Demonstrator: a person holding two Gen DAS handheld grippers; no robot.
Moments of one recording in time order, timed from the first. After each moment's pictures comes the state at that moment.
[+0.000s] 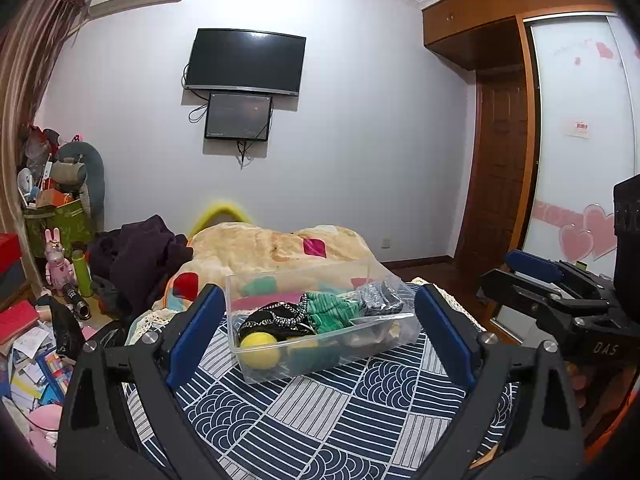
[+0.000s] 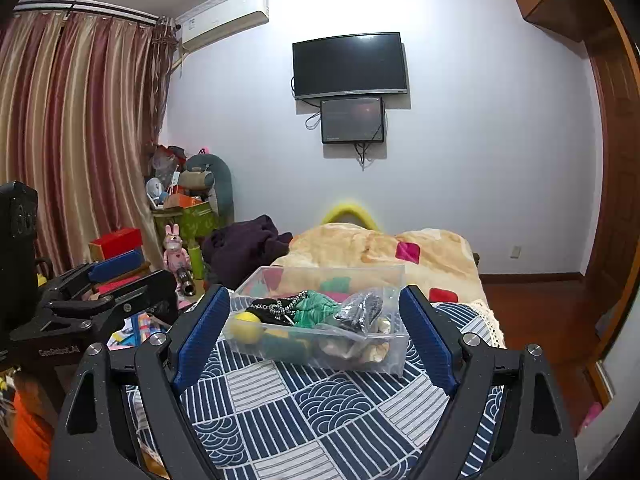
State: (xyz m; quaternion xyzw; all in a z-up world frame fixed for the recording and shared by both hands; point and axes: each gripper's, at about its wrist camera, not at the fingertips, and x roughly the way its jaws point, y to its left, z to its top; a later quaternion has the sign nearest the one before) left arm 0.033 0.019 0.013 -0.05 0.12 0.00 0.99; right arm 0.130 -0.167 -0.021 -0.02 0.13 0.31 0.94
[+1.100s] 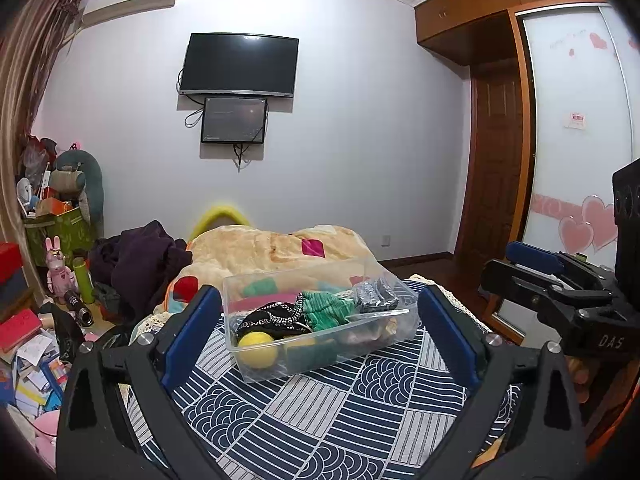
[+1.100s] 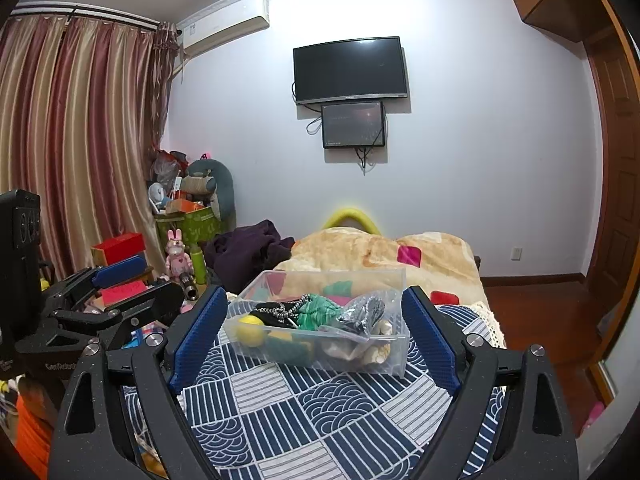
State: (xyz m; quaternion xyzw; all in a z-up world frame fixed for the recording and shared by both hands) left arm 0.026 0.011 0.013 -0.04 0.12 -0.01 0.99; right arm 0.123 -0.167 -0.014 -0.01 0.12 0.31 0.94
